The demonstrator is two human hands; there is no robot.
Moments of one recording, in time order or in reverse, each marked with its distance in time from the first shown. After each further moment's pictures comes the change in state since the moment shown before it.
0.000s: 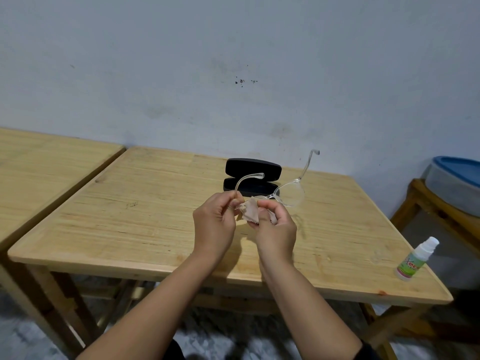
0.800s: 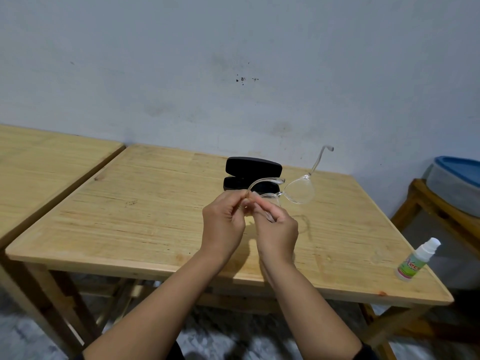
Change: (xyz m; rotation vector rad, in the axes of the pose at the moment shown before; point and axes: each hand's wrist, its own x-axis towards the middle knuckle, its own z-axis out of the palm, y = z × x) left_hand -0.001 0.009 0.008 -0.017 -0.035 0.126; right_hand 0.004 0.003 -0.004 -0.071 -0.042 -0.086
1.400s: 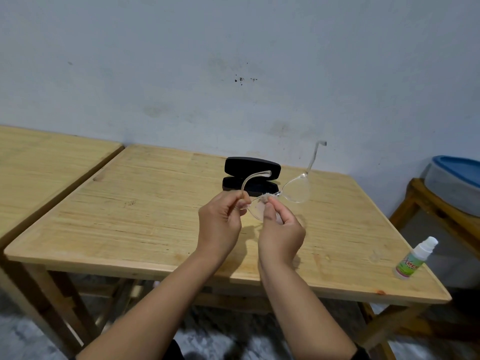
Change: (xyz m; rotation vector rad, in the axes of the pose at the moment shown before) left_hand -0.001 -0.003 -0.003 -0.010 -0.024 -0.059; right_hand -0.007 -0.012 0.000 0.117 0.256 0.070
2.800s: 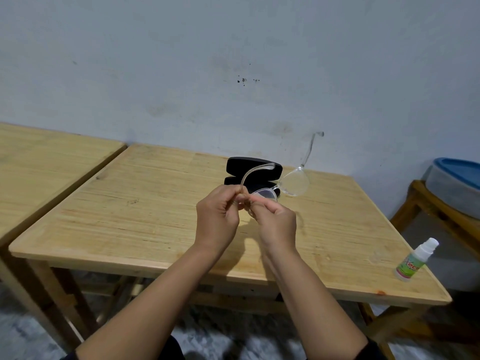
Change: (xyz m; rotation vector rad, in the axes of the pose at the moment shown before) left_hand 0.008 -0.001 -0.007 0.045 0.028 0.105; right_hand 0.012 -0.005 0.003 -0.070 -0.377 0.041
